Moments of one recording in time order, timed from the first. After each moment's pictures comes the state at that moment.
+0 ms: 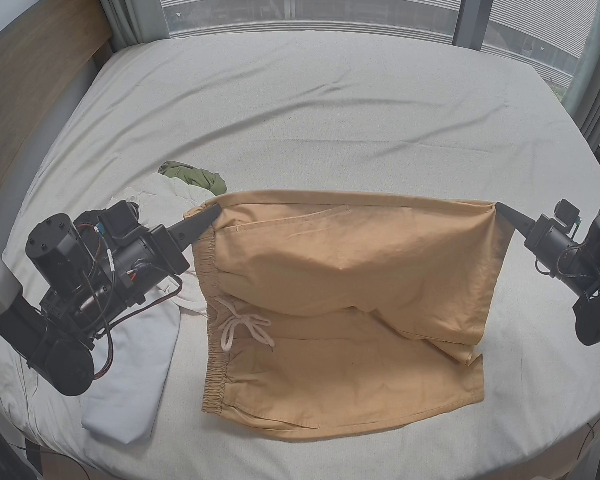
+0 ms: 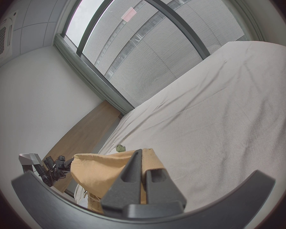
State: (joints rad) left arm -0.31 1.87 -0.53 -1.55 -0.42 -0.58; right arm -0.08 1.90 -0.54 -1.53 0.65 0.62
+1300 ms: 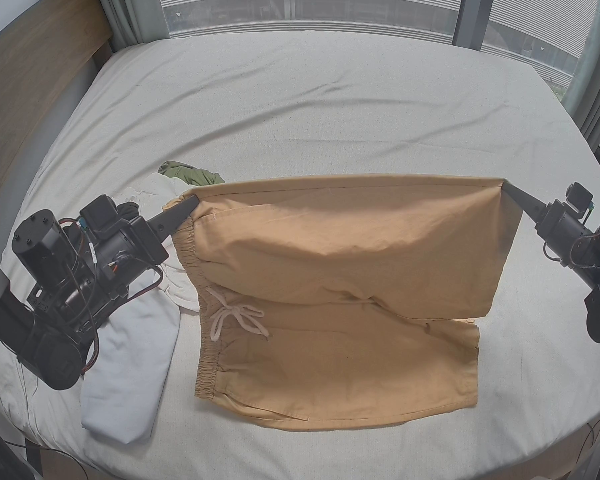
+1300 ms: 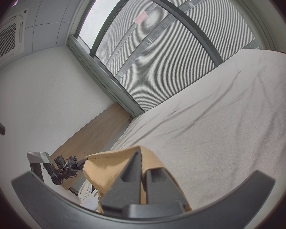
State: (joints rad) left arm -0.24 1.84 -0.52 -1.55 -0.43 -0.58; right arm -0.05 1.79 -0.54 -1.53 0.68 0.62
